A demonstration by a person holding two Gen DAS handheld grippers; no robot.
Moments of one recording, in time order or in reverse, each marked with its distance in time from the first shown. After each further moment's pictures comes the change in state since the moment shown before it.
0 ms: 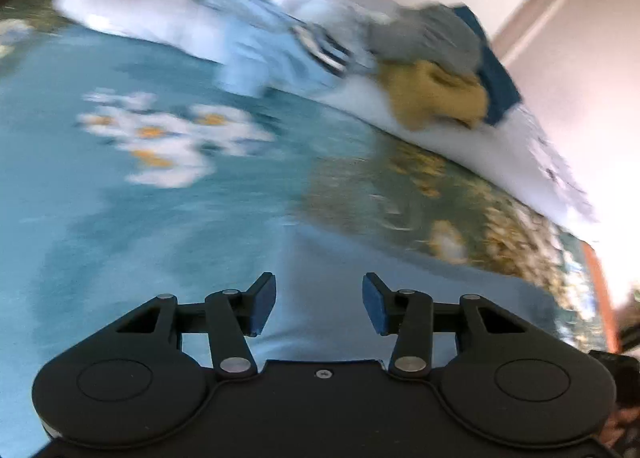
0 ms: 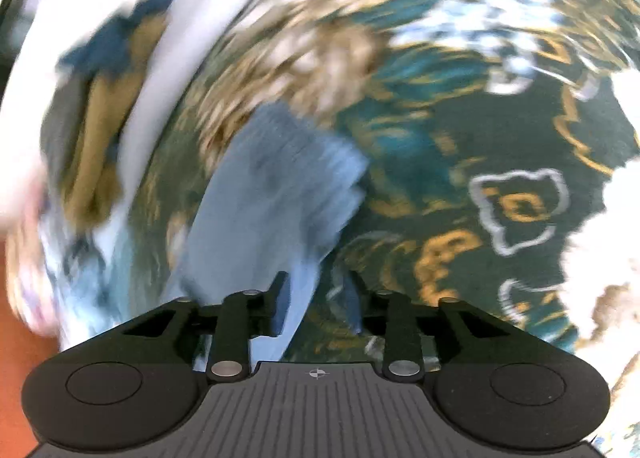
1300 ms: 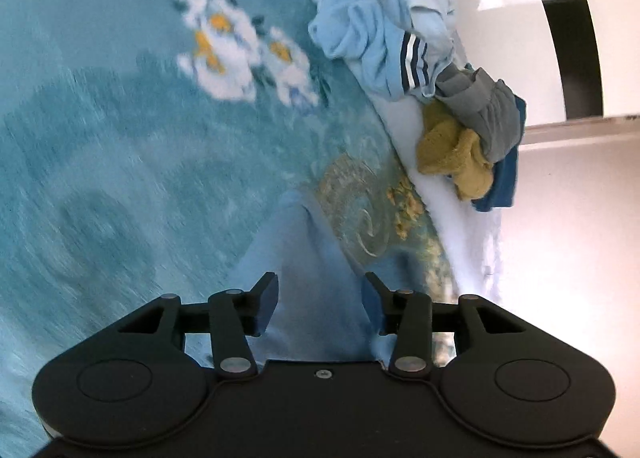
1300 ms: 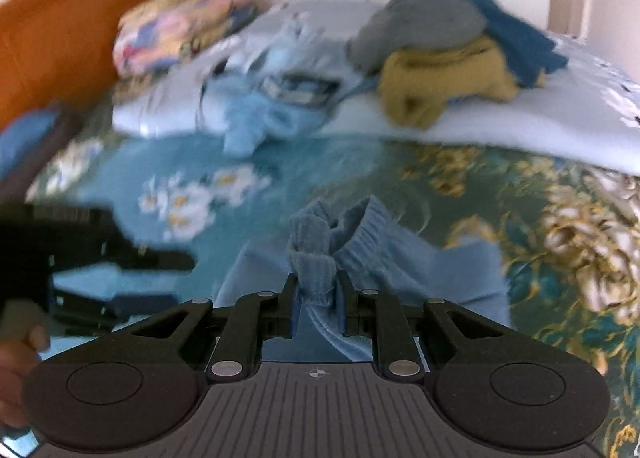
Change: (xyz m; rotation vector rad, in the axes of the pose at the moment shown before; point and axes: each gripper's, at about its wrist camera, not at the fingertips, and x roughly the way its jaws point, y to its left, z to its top) left arm -0.008 0.102 0.000 -0.642 0.096 -0.257; right arm 0.071 0.254 -0.209 -1.147 -0.029 0.002
